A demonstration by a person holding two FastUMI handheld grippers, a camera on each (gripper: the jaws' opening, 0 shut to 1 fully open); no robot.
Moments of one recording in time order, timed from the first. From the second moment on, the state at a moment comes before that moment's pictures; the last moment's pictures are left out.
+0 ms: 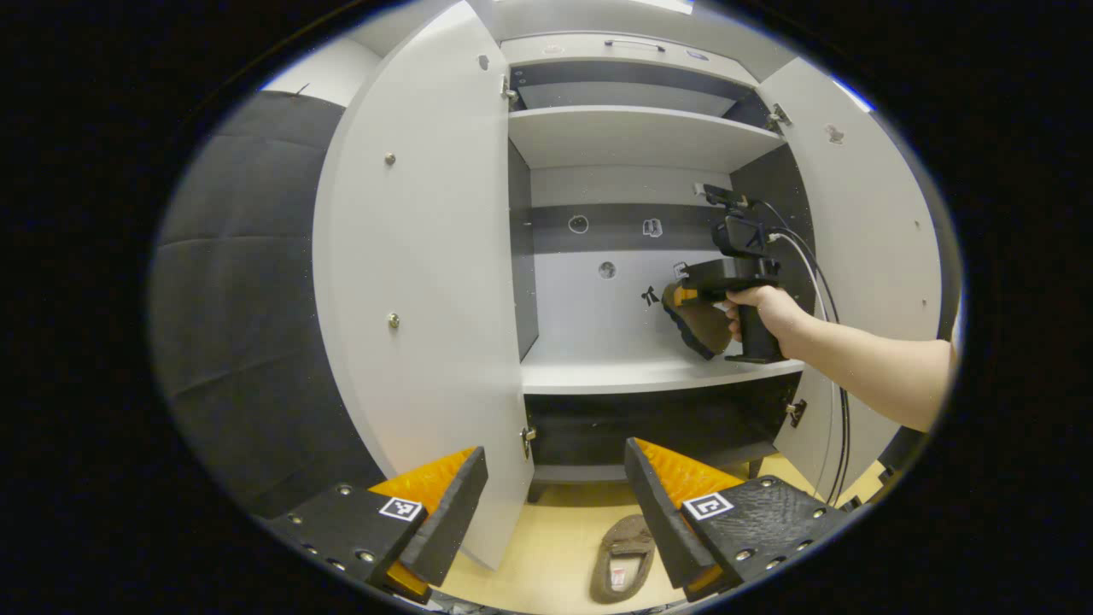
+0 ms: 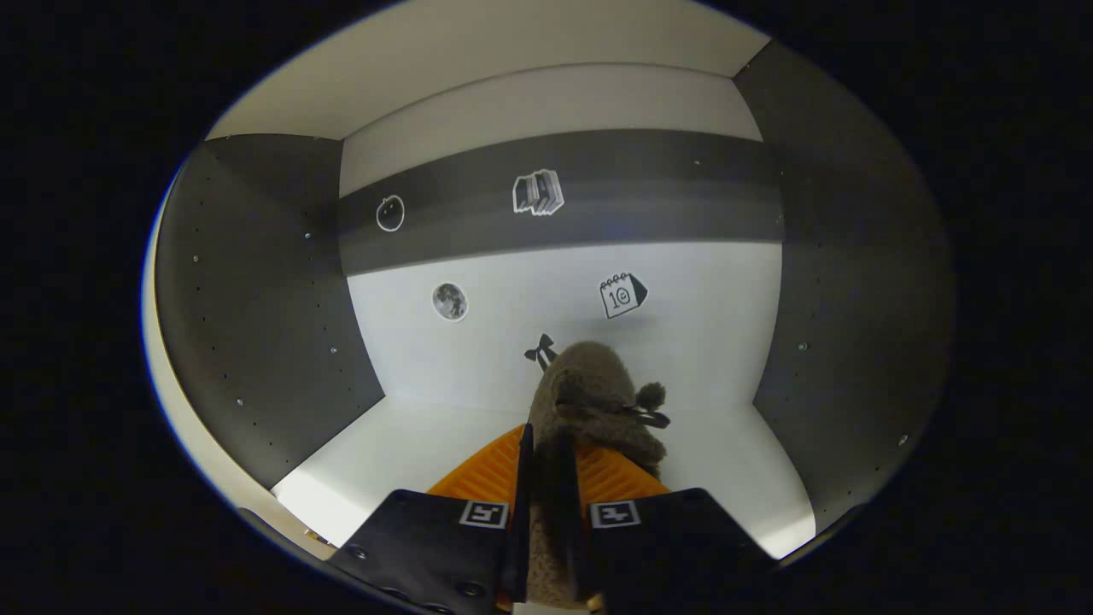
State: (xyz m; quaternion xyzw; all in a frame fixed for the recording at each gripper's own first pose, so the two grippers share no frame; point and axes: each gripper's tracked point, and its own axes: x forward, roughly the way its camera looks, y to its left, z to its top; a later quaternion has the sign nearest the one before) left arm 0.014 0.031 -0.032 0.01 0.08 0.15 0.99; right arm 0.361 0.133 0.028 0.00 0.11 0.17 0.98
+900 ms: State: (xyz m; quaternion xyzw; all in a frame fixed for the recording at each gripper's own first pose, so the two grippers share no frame) left arm 0.023 0.024 -0.080 0.00 0.11 0.08 0.99; right arm 0.223 0.093 0.075 0.01 0.07 0.16 0.98
